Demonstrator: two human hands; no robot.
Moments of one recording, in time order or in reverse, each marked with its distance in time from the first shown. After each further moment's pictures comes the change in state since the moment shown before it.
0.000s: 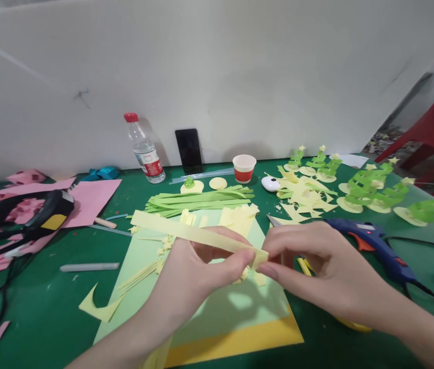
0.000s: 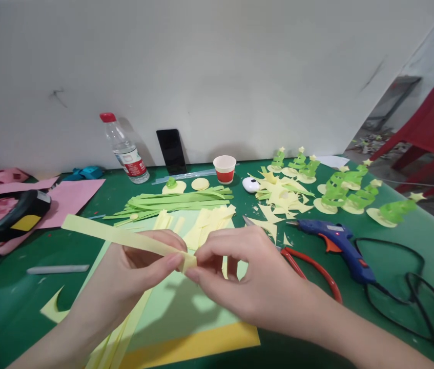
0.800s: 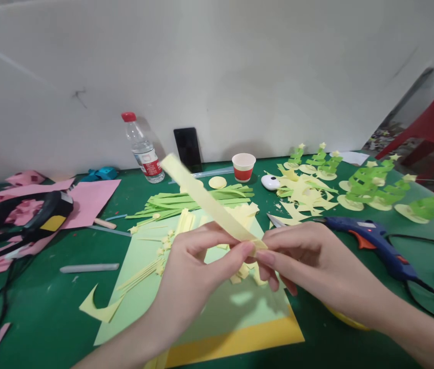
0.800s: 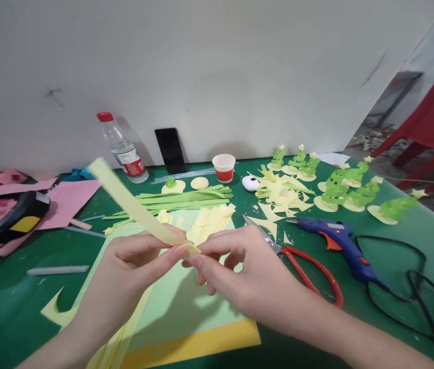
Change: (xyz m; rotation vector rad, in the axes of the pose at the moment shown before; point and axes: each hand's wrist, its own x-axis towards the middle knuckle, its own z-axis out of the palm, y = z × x) left_hand 0.000 0.000 0.003 0.272 0.091 0.165; right_hand 0.004 -0.004 0.005 0.328 -0.044 0.304
